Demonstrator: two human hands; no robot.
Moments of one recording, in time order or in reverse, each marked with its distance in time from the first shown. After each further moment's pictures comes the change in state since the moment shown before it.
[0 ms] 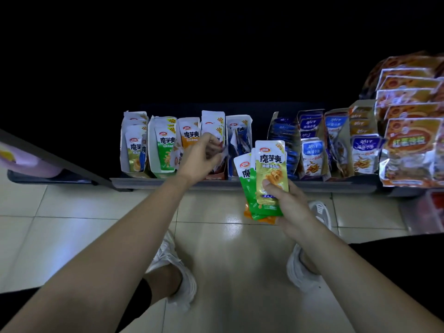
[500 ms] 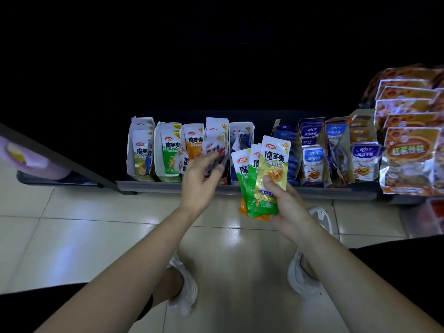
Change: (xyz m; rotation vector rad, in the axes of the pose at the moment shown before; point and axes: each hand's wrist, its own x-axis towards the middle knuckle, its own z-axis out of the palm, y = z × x) left_hand -0.063 0.026 0.008 -0.205 0.284 -0.073; right_hand -0.004 -0.008 0.016 0.119 -0.123 0.044
